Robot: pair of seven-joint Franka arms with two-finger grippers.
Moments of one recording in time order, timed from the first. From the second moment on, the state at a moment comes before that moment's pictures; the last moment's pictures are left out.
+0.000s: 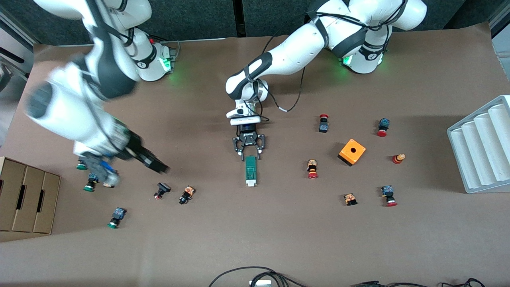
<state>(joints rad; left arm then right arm) -0.84 1.07 -0.38 -1.58 2.01 1.71 -2.49 0.29 0.09 -0.10 -1.73 0.22 1.89 0.69</state>
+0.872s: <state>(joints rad) -0.84 0.92 -0.40 -1.58 1.80 1.72 -2.34 0.08 -0.06 -0.16 -1.76 0.00 1.72 -0.04</state>
